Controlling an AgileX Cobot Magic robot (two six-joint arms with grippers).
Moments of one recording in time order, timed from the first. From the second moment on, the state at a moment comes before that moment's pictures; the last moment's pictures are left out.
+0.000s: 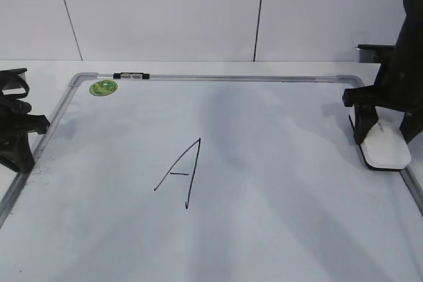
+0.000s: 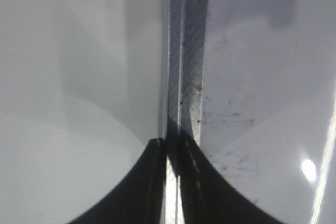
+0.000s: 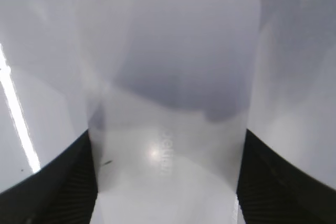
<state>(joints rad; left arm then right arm) -0.03 1.90 -1.17 -0.22 0.86 0.09 0.05 1.99 -1.49 -0.01 1.16 0.11</state>
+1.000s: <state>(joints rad) -0.03 1.91 -1.17 -0.22 0.85 0.09 0.05 2.01 -1.49 0.00 1.20 0.11</state>
